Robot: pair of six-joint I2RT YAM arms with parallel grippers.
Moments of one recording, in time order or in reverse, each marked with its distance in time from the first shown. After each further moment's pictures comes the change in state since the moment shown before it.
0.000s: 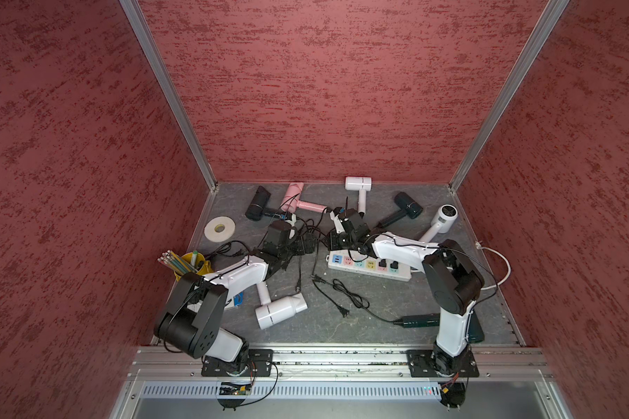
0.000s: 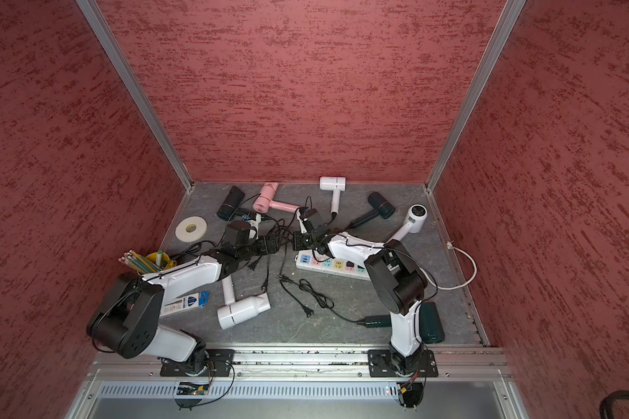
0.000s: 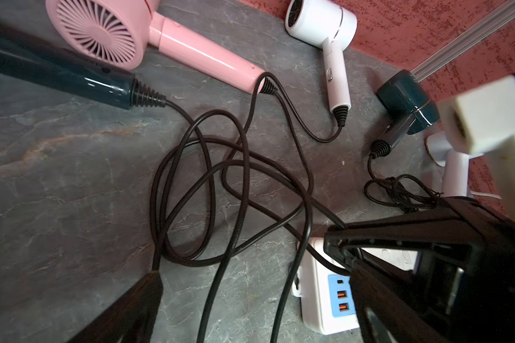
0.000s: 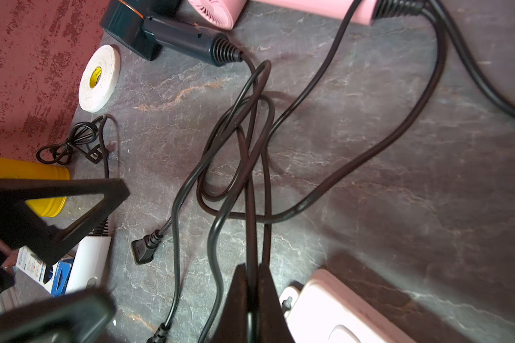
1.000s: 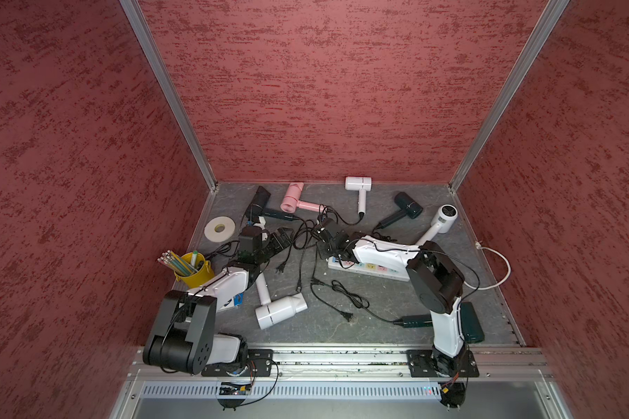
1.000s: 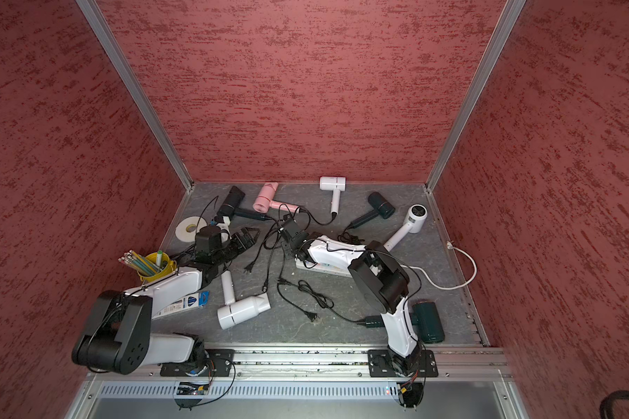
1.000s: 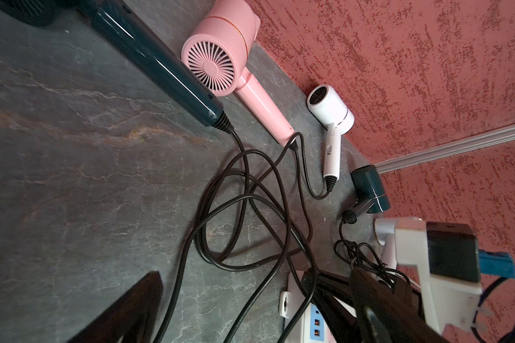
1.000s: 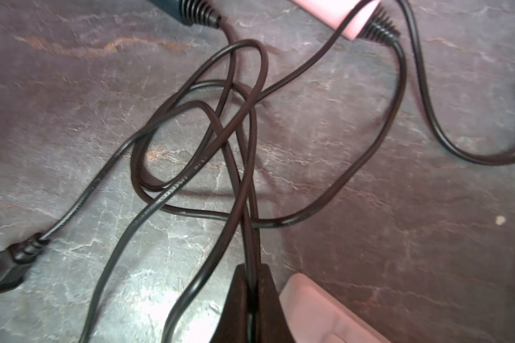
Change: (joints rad) left arm 0.229 -0.150 -0.179 0.175 0.130 -0.279; right arm 0.135 0.077 0.117 -0.161 0.380 -0.145
